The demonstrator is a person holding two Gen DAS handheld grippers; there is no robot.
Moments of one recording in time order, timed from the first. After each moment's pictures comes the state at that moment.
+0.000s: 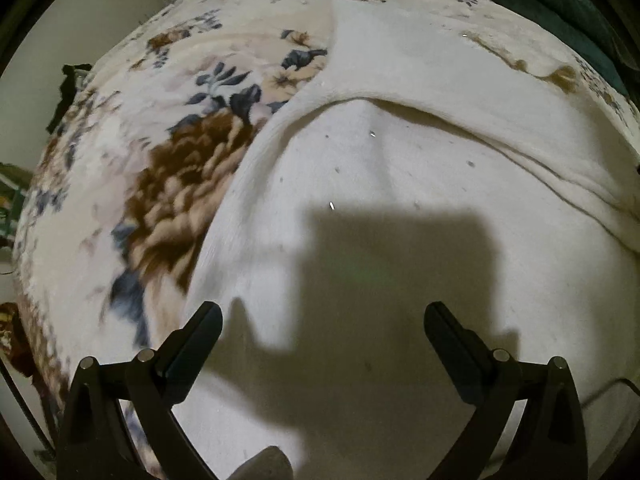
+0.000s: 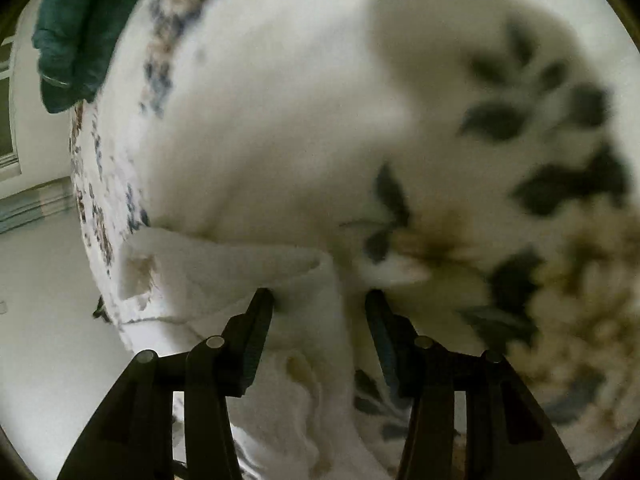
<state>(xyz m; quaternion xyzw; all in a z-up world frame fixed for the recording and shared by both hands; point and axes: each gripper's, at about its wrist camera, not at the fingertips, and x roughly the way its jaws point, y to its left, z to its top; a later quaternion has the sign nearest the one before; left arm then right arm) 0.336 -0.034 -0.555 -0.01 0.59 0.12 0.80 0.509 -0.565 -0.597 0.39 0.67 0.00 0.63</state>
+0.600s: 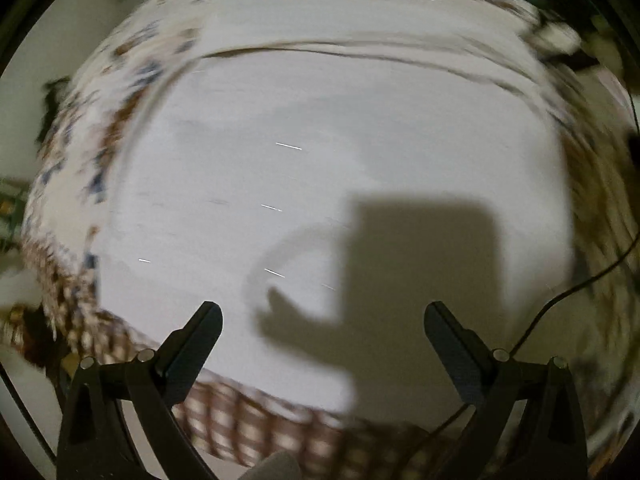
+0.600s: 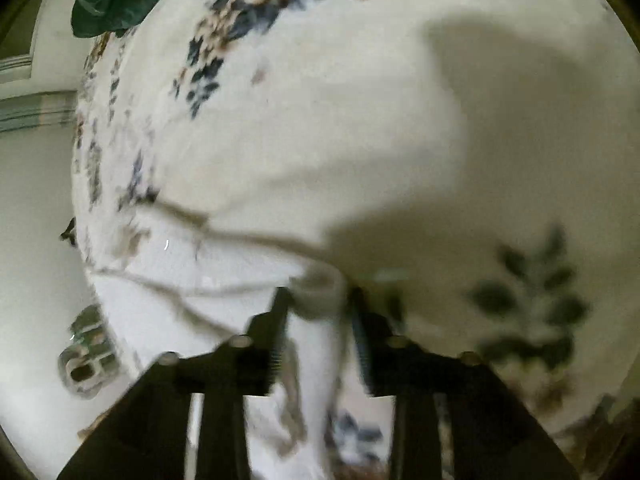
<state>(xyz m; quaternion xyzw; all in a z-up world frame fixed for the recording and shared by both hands) 0.224 -0.241 -0.522 0.03 0.64 0.05 0.77 0.545 -0.591 -0.571 0.26 0.73 0.08 0.62</state>
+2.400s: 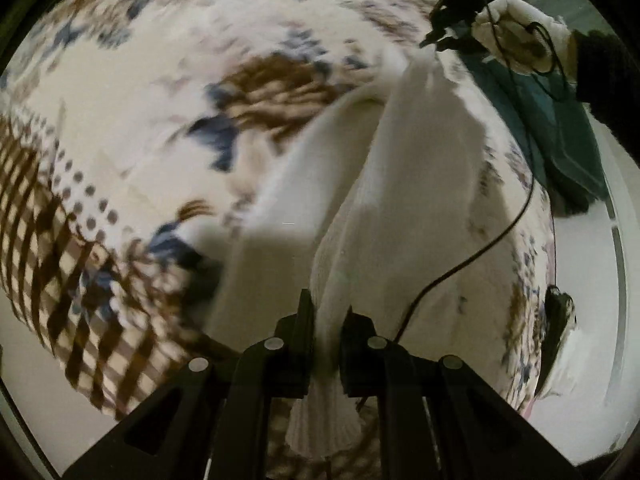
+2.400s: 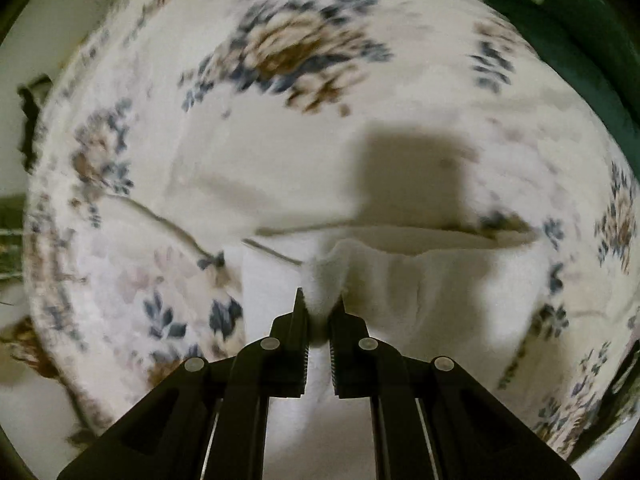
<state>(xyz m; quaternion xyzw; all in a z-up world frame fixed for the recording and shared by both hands) 0.208 0.065 -0.509 -0.29 0.56 0.03 0.77 0.644 -0.019 -0.487 -0.07 0.72 0.08 0.69</state>
